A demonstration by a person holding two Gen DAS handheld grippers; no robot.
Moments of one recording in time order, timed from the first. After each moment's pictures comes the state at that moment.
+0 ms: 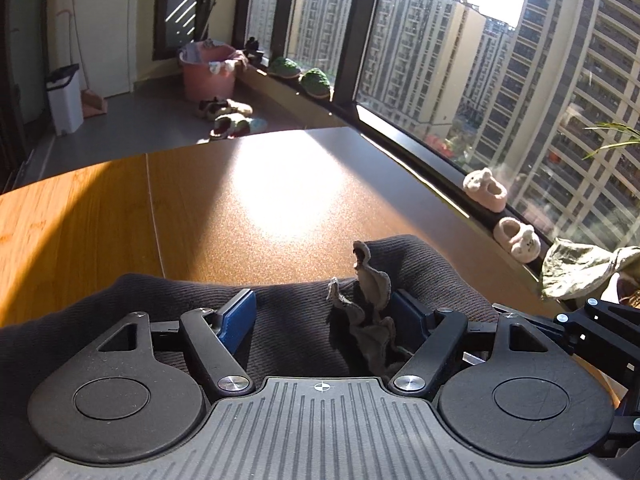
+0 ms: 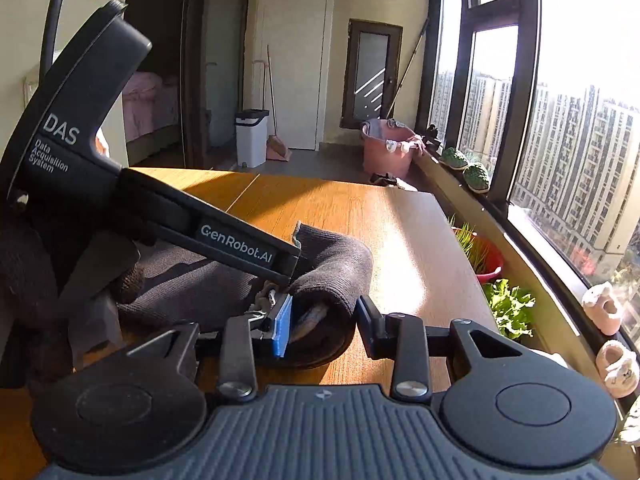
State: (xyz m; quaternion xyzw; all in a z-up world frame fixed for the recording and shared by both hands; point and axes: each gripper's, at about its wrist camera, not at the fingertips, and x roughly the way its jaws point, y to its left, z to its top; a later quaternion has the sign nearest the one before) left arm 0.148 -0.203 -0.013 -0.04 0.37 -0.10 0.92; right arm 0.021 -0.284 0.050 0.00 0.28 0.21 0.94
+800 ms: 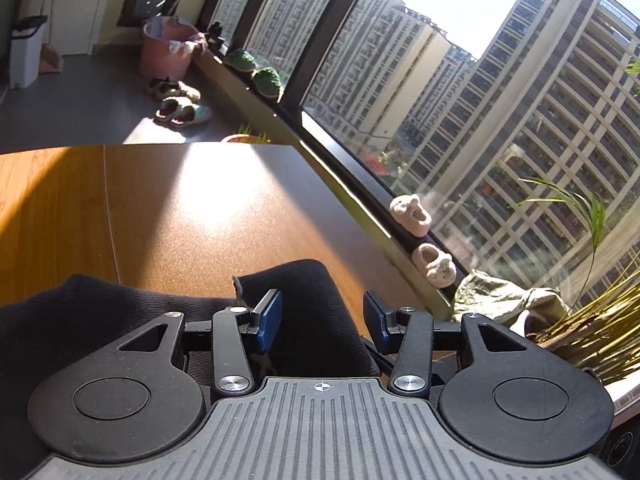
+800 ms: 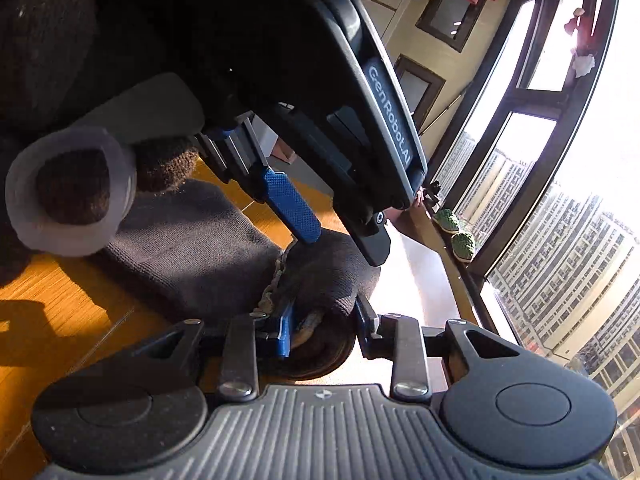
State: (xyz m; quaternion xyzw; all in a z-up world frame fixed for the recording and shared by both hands) left arm 0.148 -0.187 0.014 -0.15 0.38 -0.19 0.89; right arm -0.022 -0.204 0.040 -0.28 0.18 0.19 0.92
